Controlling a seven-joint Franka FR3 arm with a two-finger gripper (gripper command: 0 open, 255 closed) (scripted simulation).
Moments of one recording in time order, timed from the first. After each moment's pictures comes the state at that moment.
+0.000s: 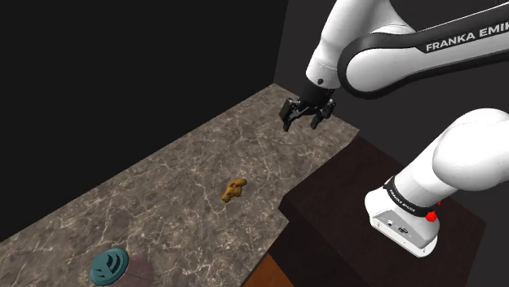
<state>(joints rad) 0.02 -0.58 0.46 -2.77 0.38 2.28 0.58</state>
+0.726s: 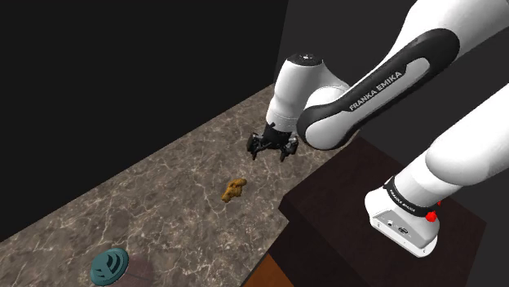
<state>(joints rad) -0.14 -0.05 0.76 -2.69 0.16 2.72 1.10</state>
